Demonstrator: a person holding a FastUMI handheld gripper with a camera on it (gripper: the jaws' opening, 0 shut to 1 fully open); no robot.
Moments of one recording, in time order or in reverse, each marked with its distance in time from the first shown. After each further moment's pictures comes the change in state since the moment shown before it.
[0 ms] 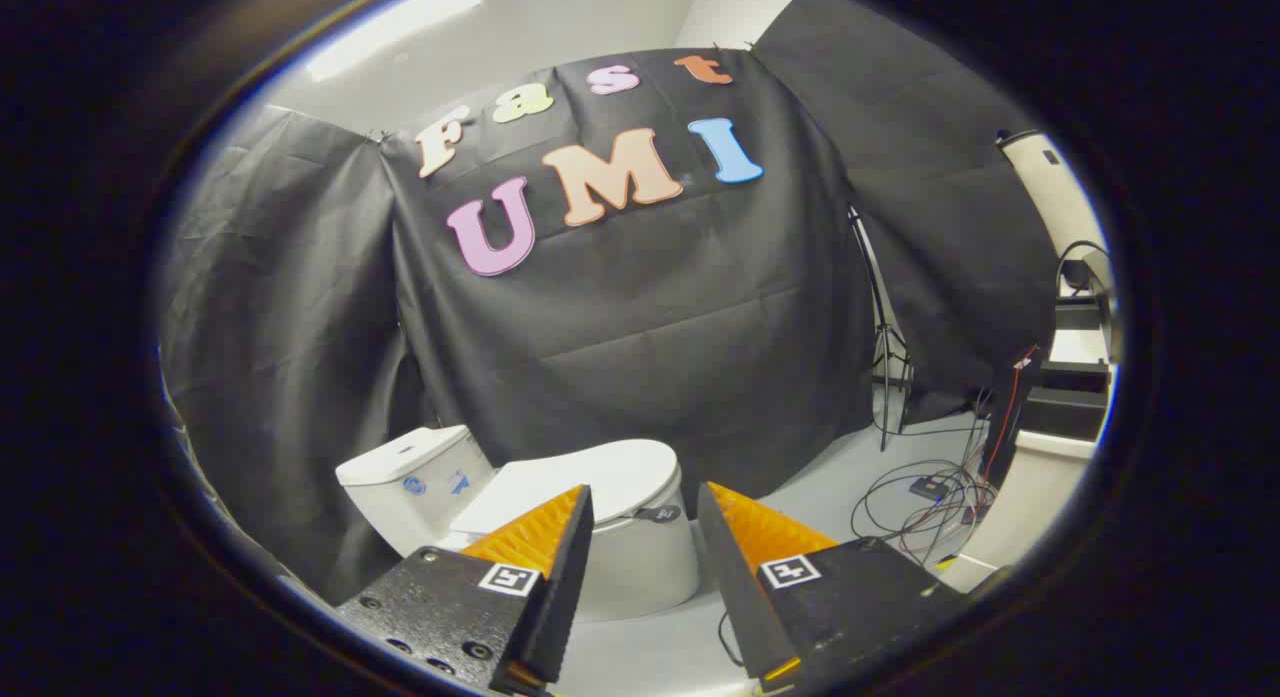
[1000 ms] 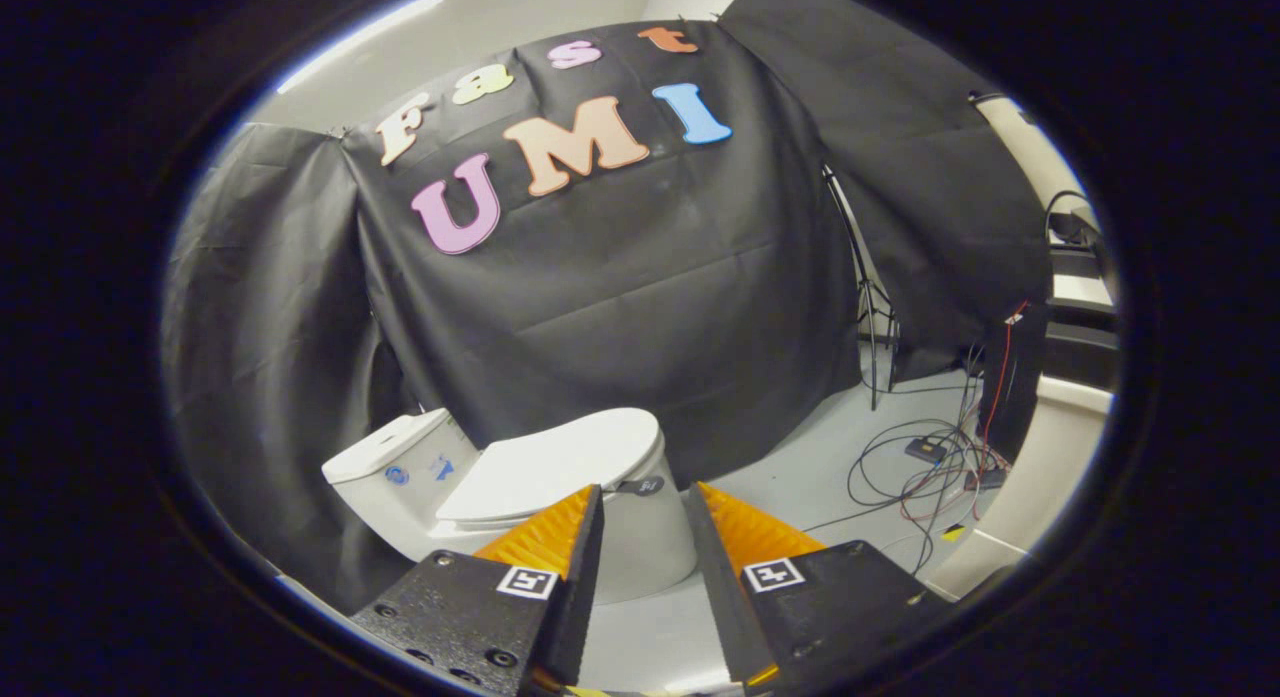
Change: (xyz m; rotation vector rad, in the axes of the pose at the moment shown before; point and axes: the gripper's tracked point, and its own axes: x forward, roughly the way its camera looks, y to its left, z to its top) arm 0.026 -0.028 -0.026 0.094 0.115 -0.044
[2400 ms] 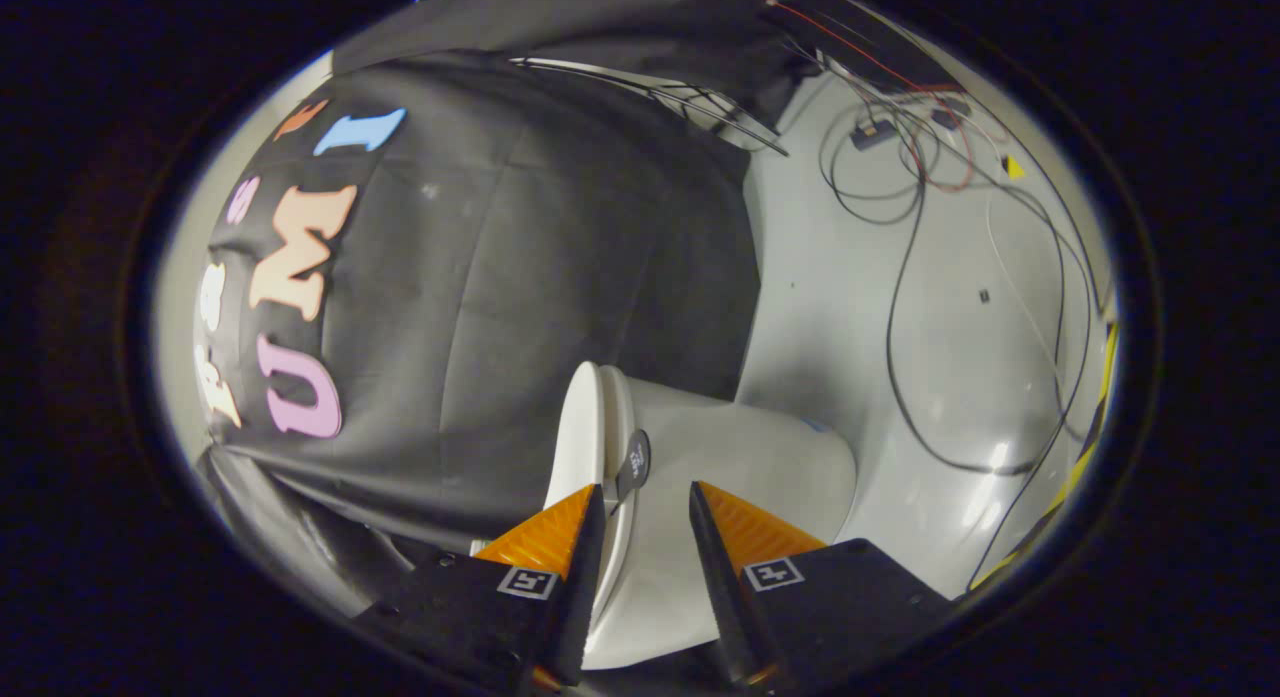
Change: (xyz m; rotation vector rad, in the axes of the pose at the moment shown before) arm 0.233 0.014 -0.086 0.998 0.144 0.083
